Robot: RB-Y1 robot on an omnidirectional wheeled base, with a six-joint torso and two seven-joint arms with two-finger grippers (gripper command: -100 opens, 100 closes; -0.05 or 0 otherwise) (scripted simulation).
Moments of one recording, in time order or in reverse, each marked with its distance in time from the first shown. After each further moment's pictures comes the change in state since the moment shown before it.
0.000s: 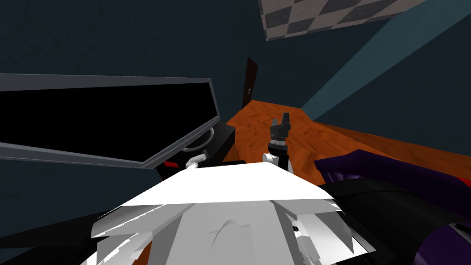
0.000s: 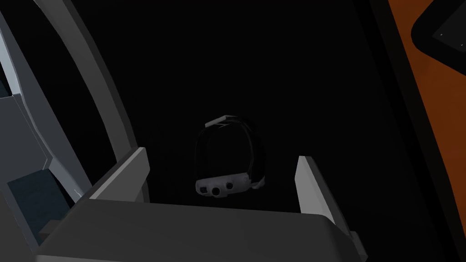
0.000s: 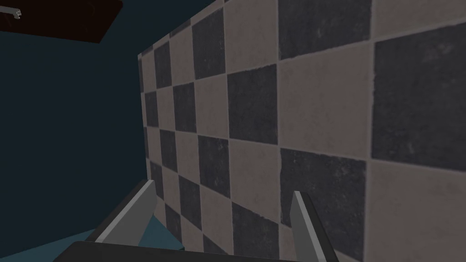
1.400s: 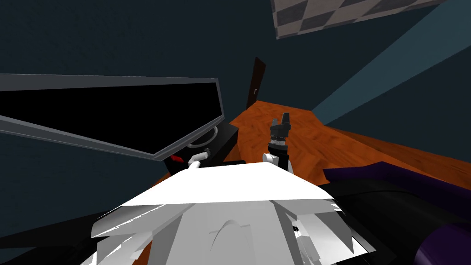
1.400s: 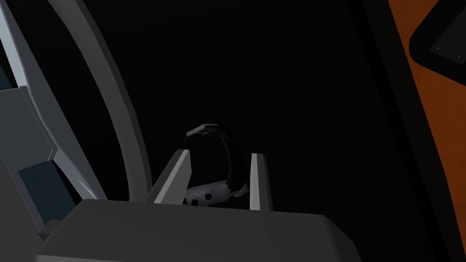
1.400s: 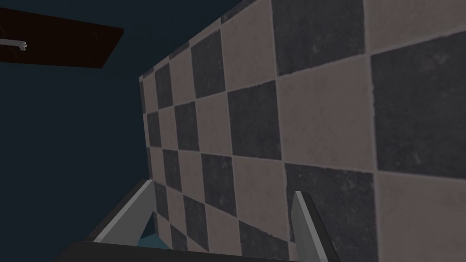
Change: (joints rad) left arm 0.000 -0.033 -0.026 -0.092 -0.041 0.071 -0.009; right arm 0.000 0.000 0.000 0.000 0.000 0.000 0.000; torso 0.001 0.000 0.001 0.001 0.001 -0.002
